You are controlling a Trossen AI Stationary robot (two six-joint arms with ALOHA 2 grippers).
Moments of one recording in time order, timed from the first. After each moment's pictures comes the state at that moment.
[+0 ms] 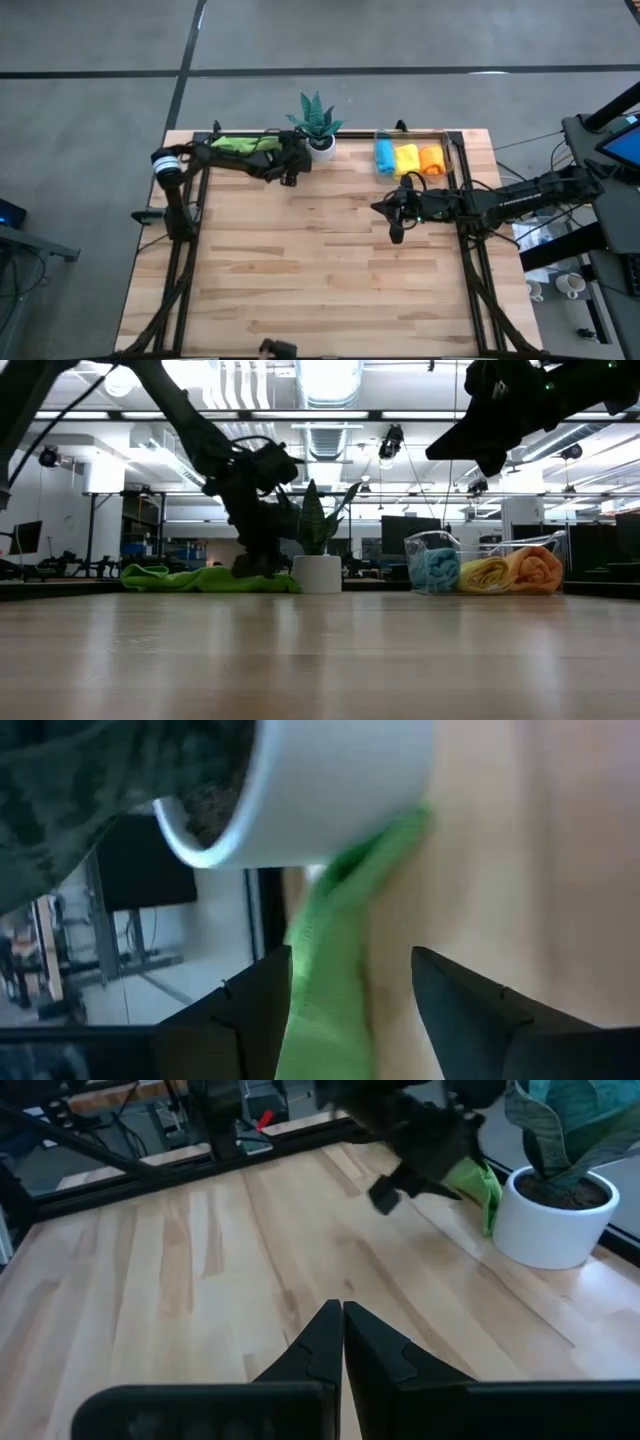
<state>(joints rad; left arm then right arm) 0.45 1.81 1.00 -0.01 -0.54 0.82 0.12 0.97 0.47 0.13 0.32 0.28</state>
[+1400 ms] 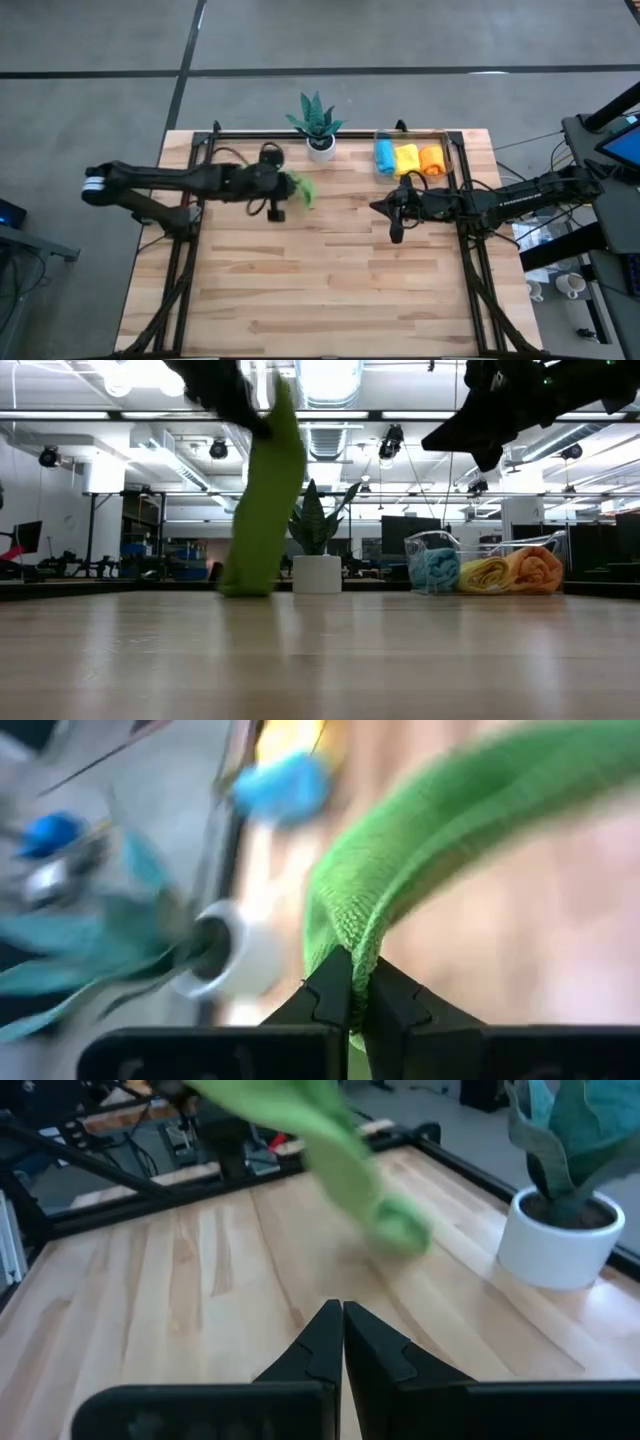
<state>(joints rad) 0.05 1.25 1.06 -0.47 -0.36 0.34 0.12 0.97 0.47 0.17 0.32 0.27</state>
